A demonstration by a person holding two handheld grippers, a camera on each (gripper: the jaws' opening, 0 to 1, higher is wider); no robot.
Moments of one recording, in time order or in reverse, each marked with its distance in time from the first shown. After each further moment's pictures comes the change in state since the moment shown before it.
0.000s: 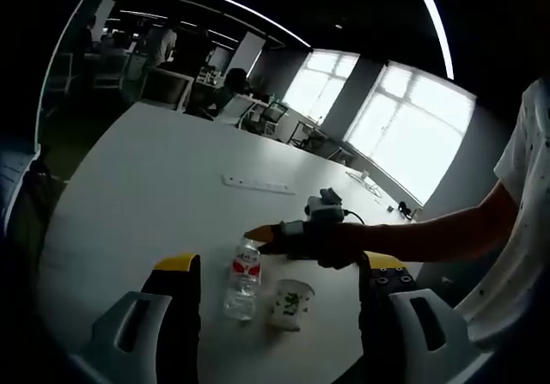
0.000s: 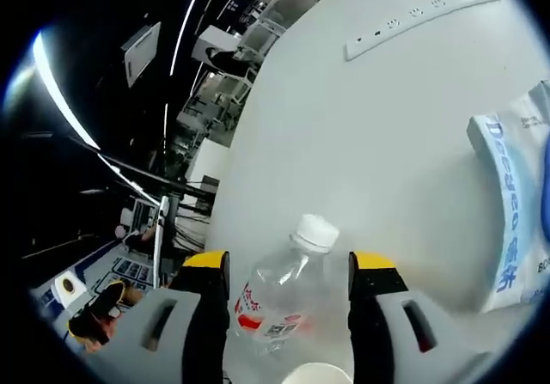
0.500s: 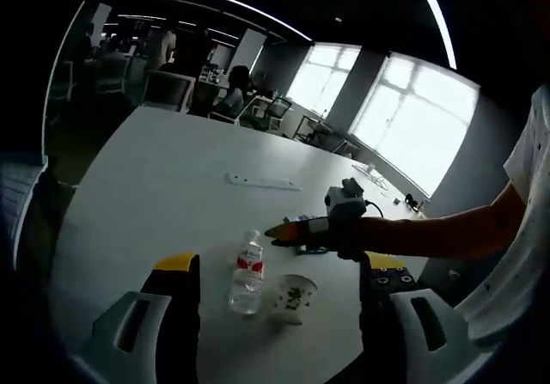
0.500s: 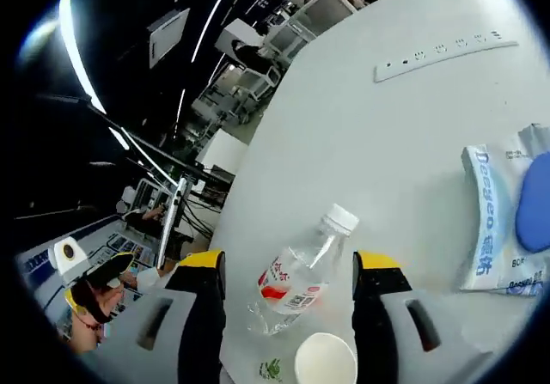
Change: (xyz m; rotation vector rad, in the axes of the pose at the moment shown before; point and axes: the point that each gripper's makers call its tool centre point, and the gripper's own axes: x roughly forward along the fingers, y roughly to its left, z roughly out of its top) left arm -0.013 -0.005 0.005 0.030 0.022 0.043; right arm -0.031 0.026 -0.005 -0.134 0.003 0.034
